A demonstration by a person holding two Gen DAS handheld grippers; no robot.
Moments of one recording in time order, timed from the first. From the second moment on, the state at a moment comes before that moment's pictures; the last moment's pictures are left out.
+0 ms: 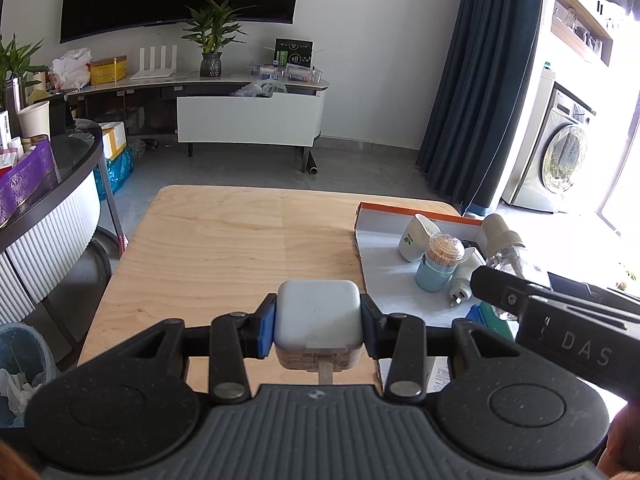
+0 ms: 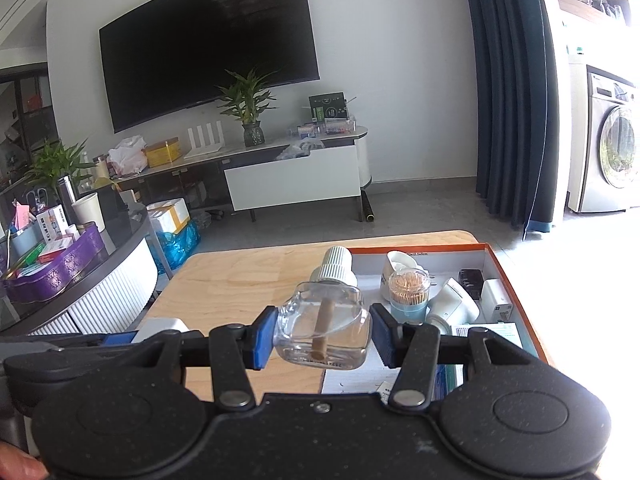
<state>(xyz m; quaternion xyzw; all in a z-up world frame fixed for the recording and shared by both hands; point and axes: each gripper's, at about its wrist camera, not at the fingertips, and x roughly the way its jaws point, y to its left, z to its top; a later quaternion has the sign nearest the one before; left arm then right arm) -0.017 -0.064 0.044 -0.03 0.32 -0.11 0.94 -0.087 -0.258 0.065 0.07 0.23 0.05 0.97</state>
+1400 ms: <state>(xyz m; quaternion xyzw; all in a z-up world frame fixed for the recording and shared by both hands) -0.012 -0.134 0.038 0.01 0.32 -0.19 0.93 -0.108 -0.324 0.063 0.10 0.22 -0.03 0.97</state>
